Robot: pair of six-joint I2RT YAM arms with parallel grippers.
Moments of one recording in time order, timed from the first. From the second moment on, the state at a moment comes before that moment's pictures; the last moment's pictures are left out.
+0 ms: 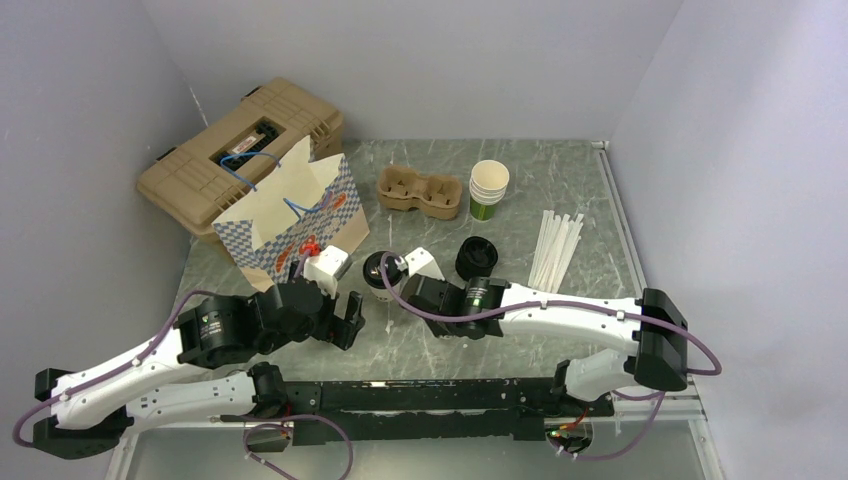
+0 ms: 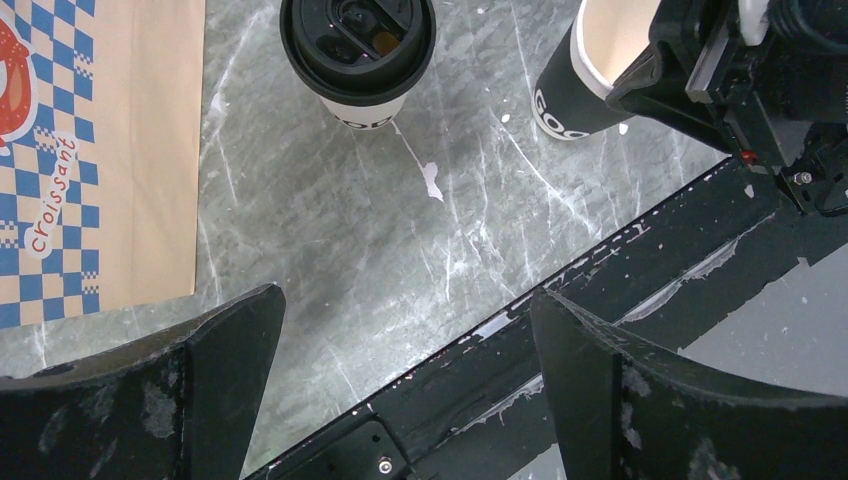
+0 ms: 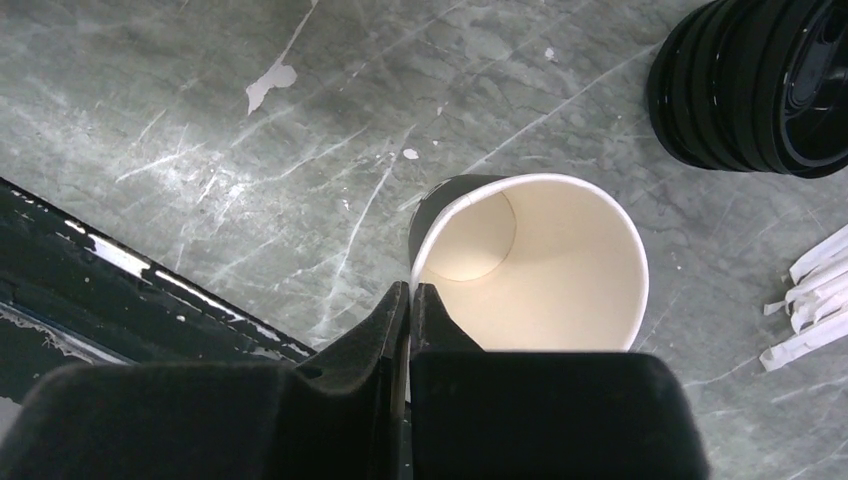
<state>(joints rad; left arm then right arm) -1.18 0.72 0.96 -0.97 -0.41 -0.51 1.25 1.39 1.08 -0.76 0.42 0.51</state>
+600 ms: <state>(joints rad) -1.18 0.72 0.96 -0.97 -0.41 -0.51 1.27 1.35 1.07 -0.77 0.45 0.54</state>
